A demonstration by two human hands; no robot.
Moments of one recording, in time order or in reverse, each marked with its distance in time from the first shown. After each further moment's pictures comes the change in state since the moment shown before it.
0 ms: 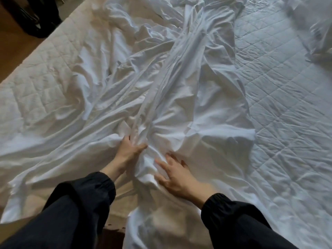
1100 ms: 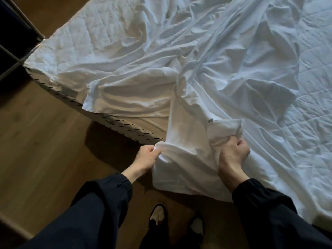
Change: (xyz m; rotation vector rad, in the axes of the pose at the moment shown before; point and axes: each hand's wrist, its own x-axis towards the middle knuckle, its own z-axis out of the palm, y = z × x) left_hand -0.227 -0.170 -0.042 0.004 -0.005 -0.172; right_hand -0.138 -0.045 0.083 1.043 0.974 0.616
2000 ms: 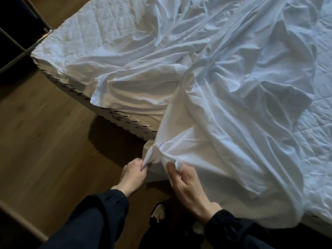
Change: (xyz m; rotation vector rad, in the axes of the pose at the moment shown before) left_hand -0.023 -0.064 -0.038 0.538 0.075 -0.038; right_hand -0.111 0.038 0.011 -0.232 -0.992 -0.555
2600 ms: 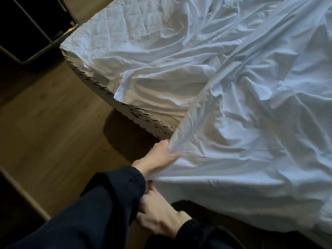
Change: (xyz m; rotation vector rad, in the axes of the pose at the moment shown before) left_hand 0.032 0.043 -0.038 -0.246 -0.171 0.086; right_hand -0.003 0.013 0.112 -0.462 -0.820 -0.290
